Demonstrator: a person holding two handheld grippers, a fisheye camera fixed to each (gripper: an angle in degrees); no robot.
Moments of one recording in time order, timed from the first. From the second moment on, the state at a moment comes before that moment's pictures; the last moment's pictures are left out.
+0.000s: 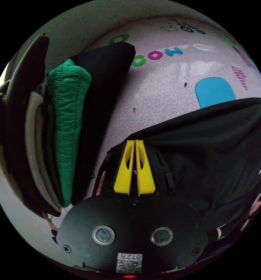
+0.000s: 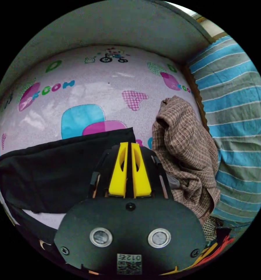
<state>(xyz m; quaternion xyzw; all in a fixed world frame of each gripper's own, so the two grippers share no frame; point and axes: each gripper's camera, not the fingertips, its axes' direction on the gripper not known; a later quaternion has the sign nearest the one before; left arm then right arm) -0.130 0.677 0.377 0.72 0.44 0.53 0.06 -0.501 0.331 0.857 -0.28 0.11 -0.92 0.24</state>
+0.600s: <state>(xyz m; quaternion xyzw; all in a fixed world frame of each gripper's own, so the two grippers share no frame) -0.074 0.637 0.407 0.66 0.48 0.58 0.04 -0.435 0.254 0.819 -0.39 0.10 -0.89 0.20</state>
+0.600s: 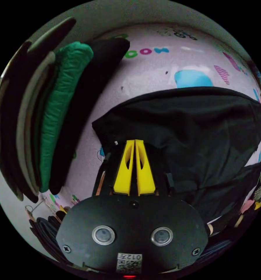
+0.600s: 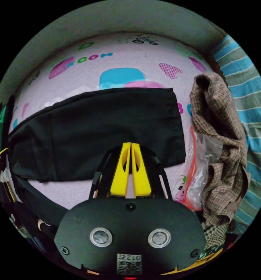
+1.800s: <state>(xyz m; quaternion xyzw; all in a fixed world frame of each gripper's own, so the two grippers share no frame) 0.072 0.559 0.501 0.64 0.45 0.62 0.03 -0.428 -0.017 0.818 -0.42 0.18 -0.82 0.33</state>
